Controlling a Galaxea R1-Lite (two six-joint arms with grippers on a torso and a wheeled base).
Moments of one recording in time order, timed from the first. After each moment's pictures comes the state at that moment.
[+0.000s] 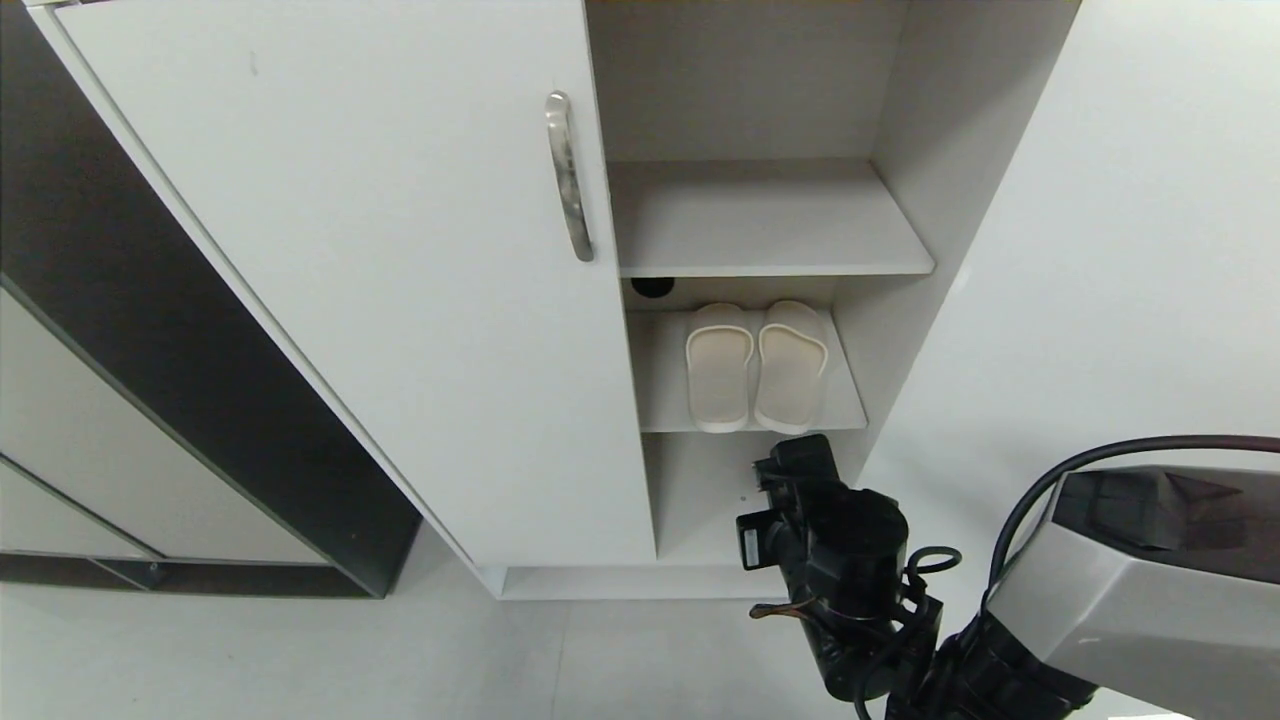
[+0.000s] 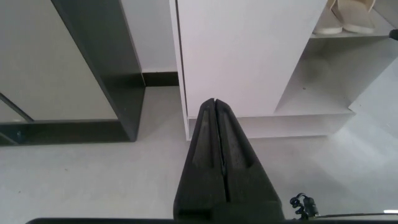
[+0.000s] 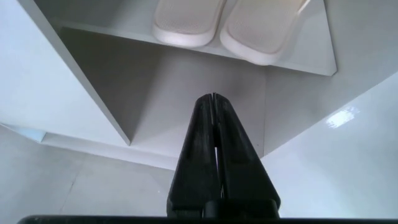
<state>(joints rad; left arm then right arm) 0.00 0.00 0.00 0.00 0.01 0.02 0.85 2.19 -0.76 -1.37 -0.70 -0.04</state>
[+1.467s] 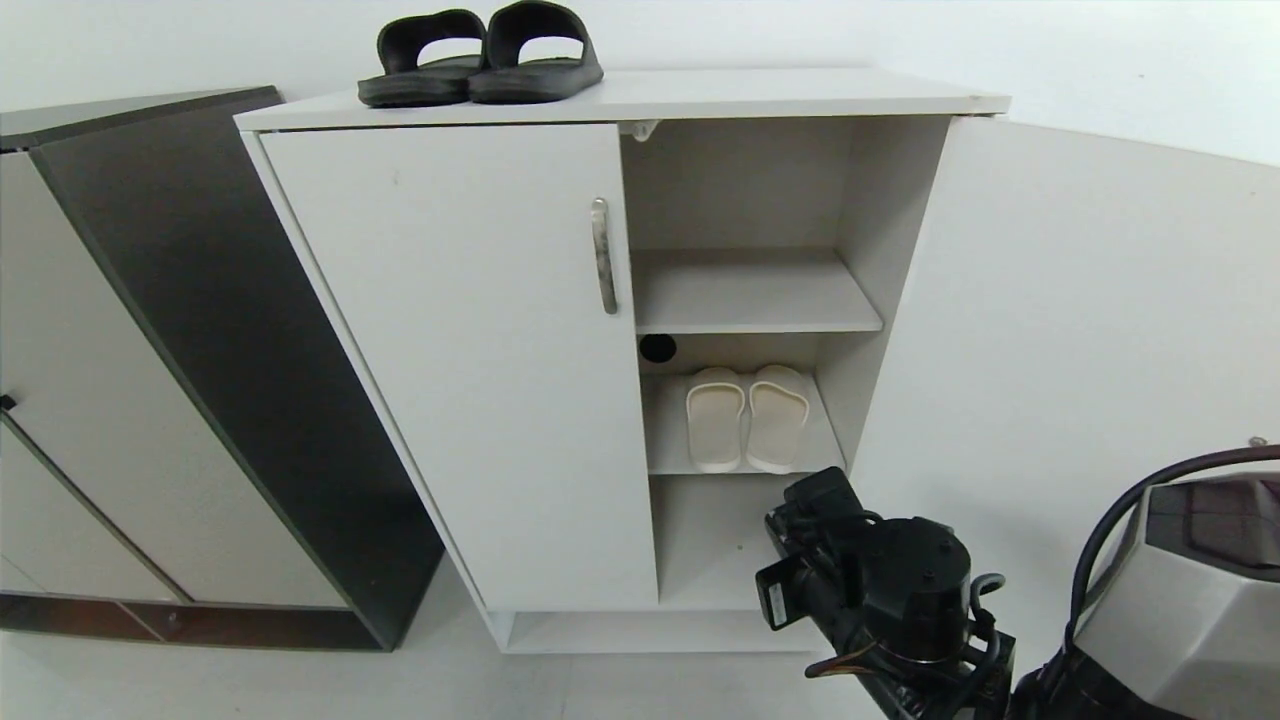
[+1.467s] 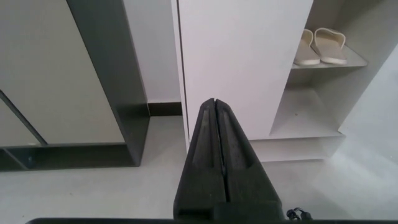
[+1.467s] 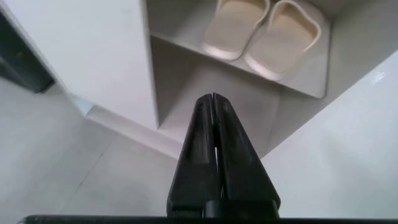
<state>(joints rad) 0.00 0.00 0.00 0.00 0.01 0.02 0.85 2.09 -0.56 -1.36 -0.48 -0.04</state>
